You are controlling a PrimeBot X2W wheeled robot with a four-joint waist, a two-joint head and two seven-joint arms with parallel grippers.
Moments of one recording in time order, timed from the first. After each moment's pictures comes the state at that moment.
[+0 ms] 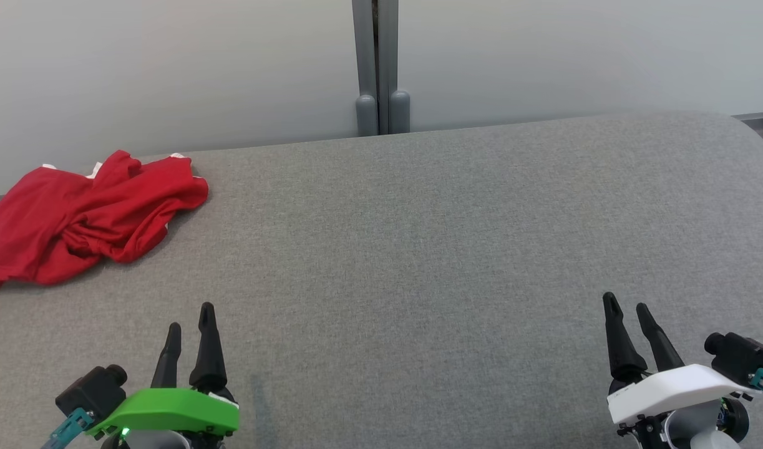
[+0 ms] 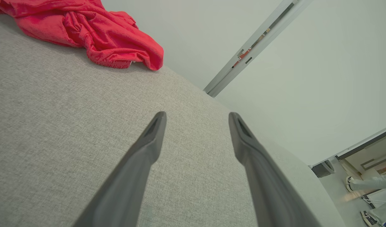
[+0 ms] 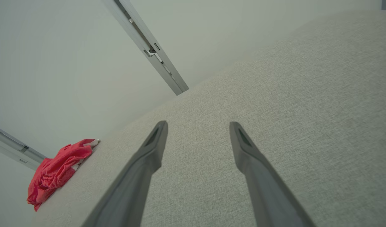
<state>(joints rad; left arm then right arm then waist) -0.01 0.04 -0.07 0.18 -0.78 -0.05 -0.12 -0.01 -0.04 -0.03 0.17 0.63 0.13 -0.12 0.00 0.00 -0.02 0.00</state>
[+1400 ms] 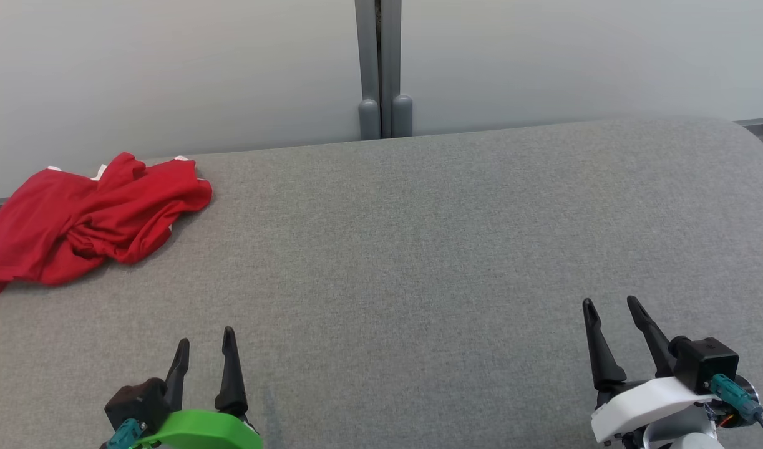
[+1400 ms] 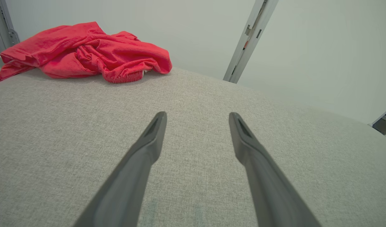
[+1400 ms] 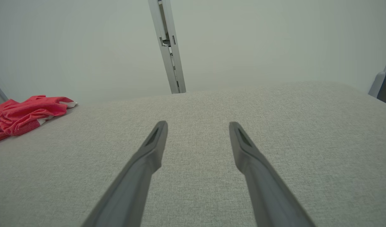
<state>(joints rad) 0.01 0.04 -0.11 0.28 -0.43 -0.03 -0.22 -0.01 -0.05 0.00 0.18 0.23 0.13 -0.22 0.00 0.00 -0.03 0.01</state>
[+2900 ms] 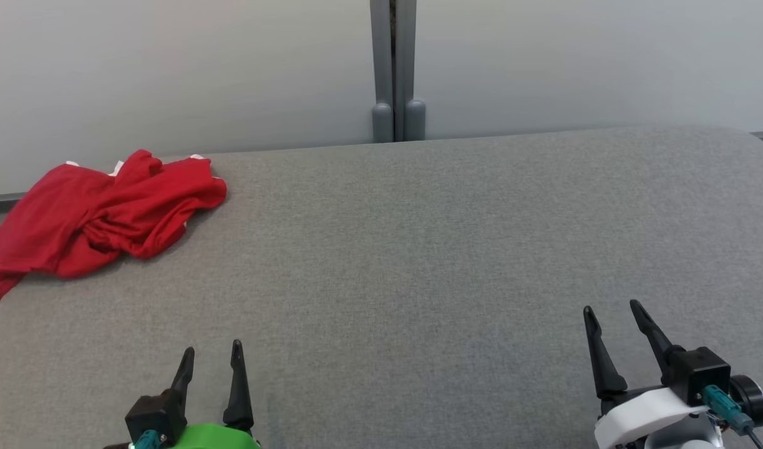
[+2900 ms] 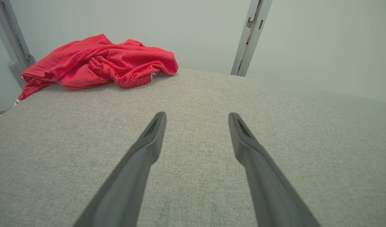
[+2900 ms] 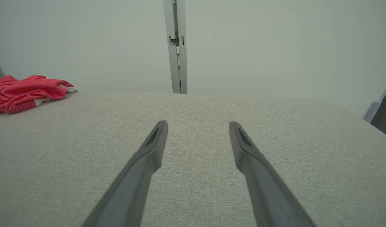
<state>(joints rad) 0.02 0.05 -0.12 0.32 -0.29 -0.03 -0.26 0.01 -0.05 -0.01 0.18 0.09 0.13 -0.26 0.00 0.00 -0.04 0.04</state>
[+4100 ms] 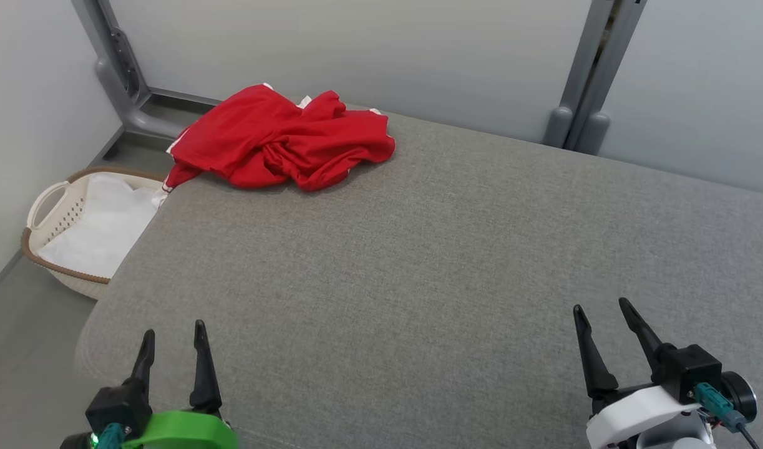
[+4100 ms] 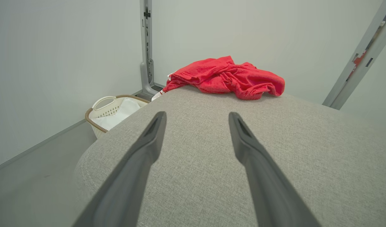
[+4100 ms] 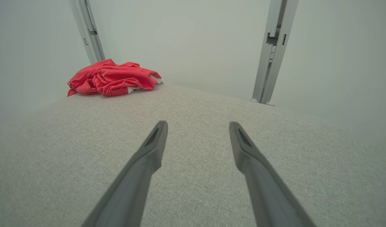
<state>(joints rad) 0.02 0.05 -0.03 0.25 -0.25 -0.03 -0.26 0.00 -0.05 0.01 0.18 0.11 0.13 -0.26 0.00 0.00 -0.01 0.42</state>
